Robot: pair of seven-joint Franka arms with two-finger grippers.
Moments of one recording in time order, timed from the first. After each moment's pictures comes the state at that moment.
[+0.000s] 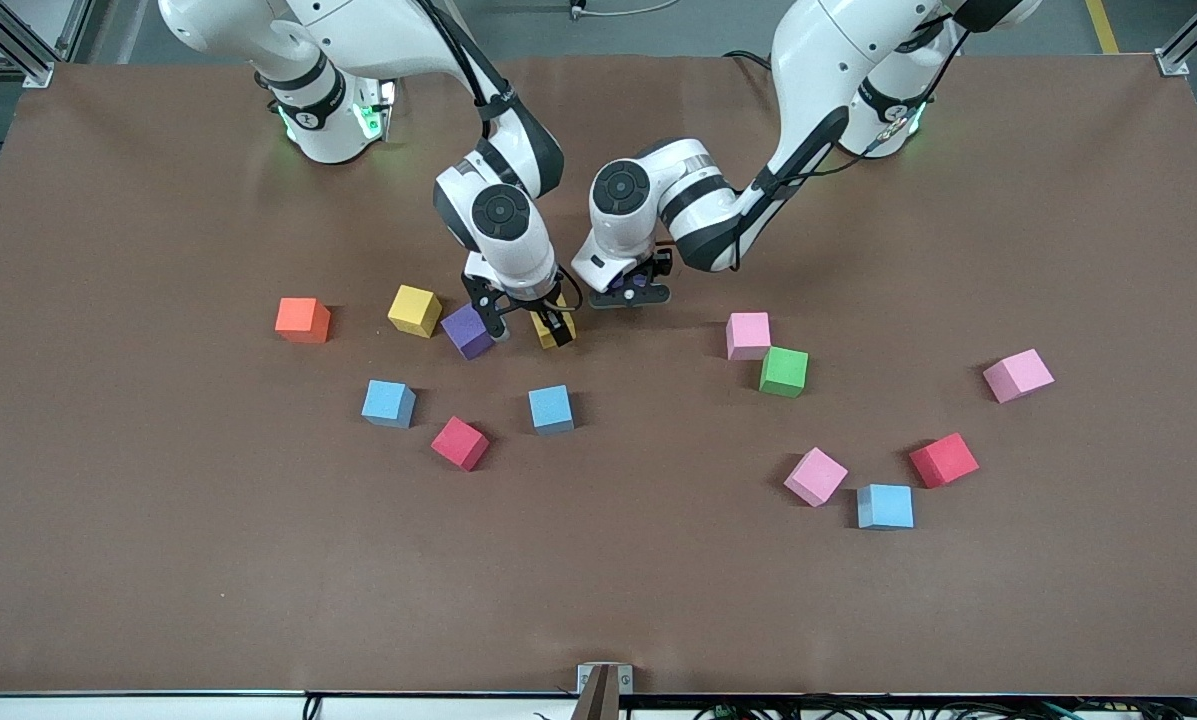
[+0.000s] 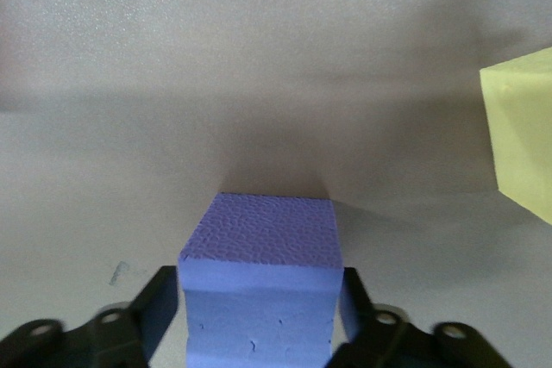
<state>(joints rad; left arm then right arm) -0.43 0.61 -0.53 -1.92 0.27 2.31 -1.12 0.82 0.49 -0.04 -2.01 0.17 2.51 1.74</state>
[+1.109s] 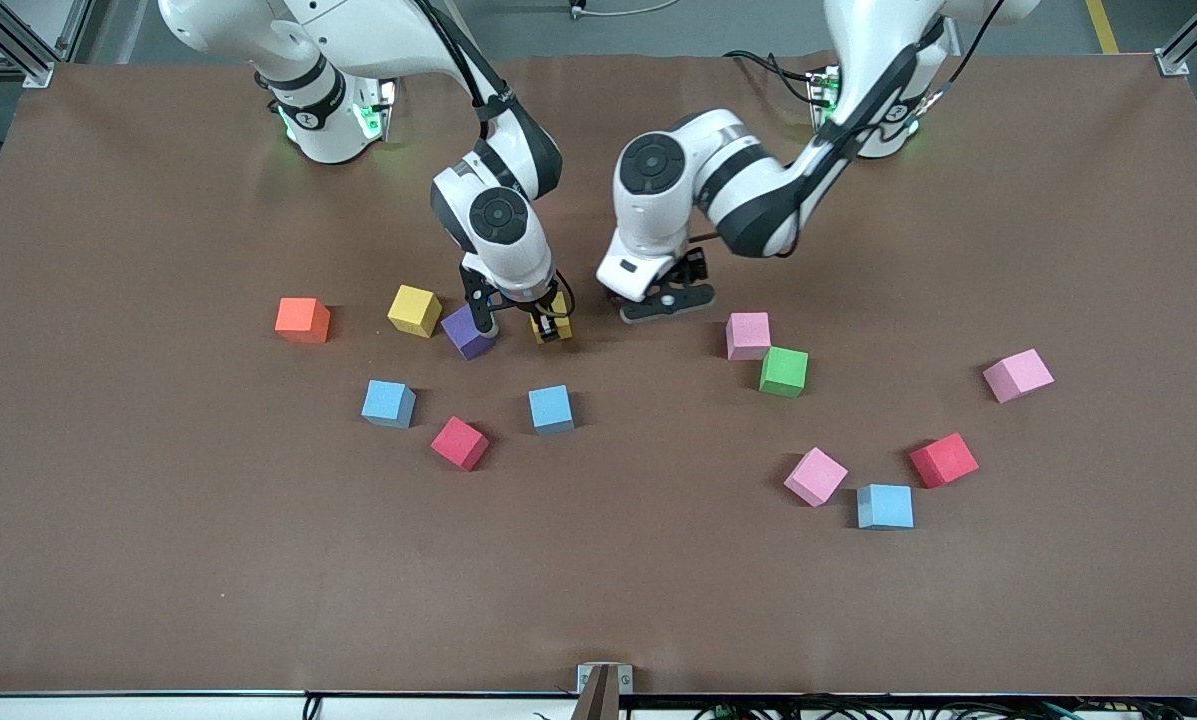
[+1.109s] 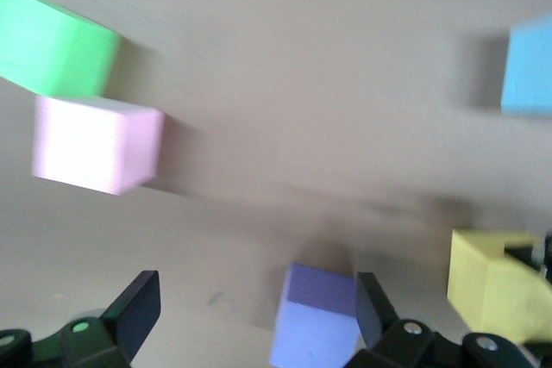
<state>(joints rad) -0.29 0.39 -0.53 -1.86 0.24 2.11 -1.18 0.82 0.48 -0.05 -2.01 0.17 2.47 1.92</state>
